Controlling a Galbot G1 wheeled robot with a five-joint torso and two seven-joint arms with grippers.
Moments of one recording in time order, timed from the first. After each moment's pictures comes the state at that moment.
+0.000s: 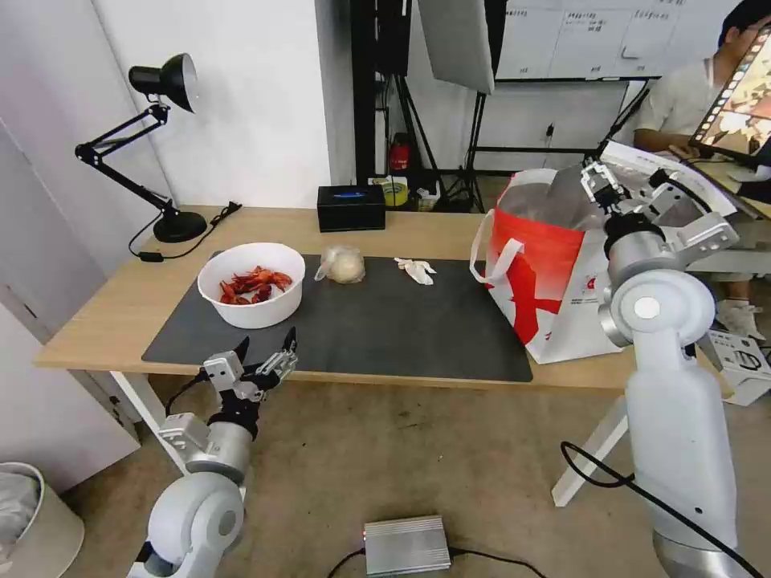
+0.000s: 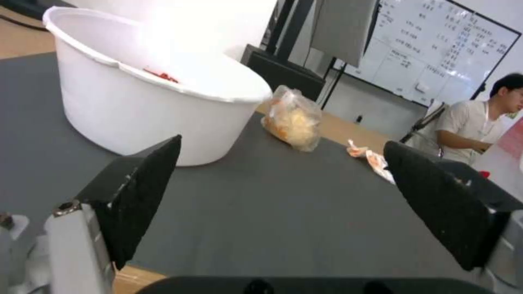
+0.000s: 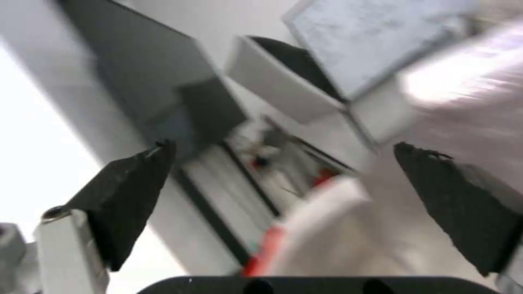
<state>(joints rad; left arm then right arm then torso) 1.43 -1.25 -0.46 -2.12 -0.65 0.07 -0.18 -0.72 1.23 0.58 1.91 1.02 -0.26 0.31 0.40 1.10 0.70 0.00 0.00</state>
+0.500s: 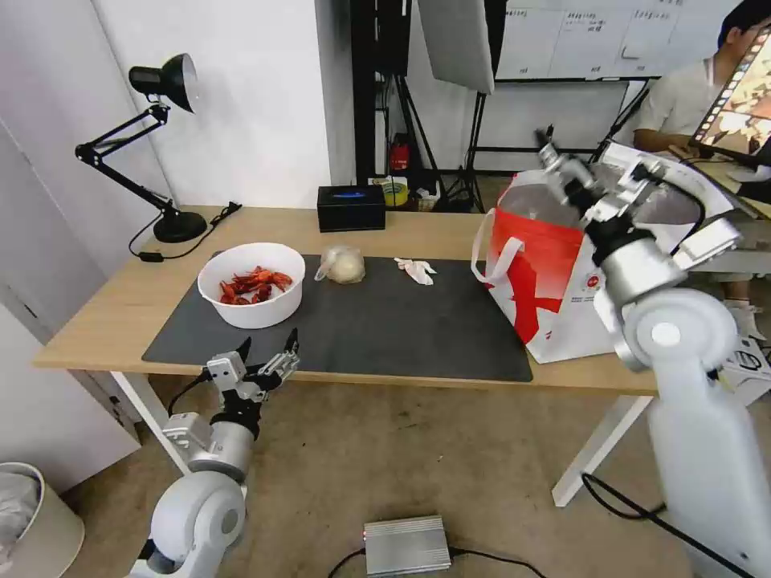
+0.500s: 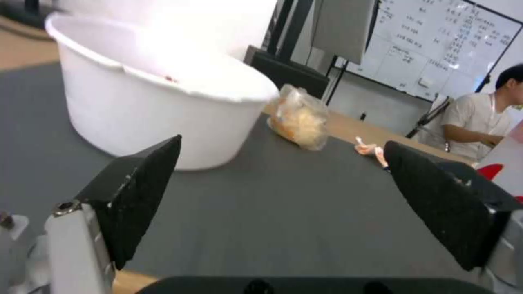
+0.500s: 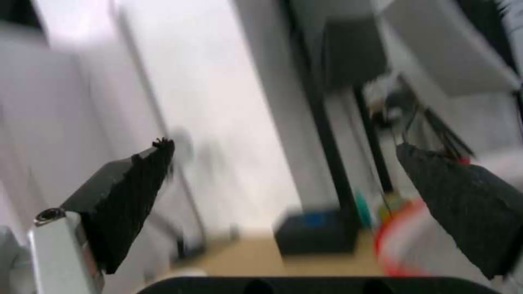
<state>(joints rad) 1.41 -1.22 -0.46 -2.08 -0.61 0.04 -0.16 -0.90 1.06 0.57 2.06 1.00 -0.39 -0.11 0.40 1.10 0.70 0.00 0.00</state>
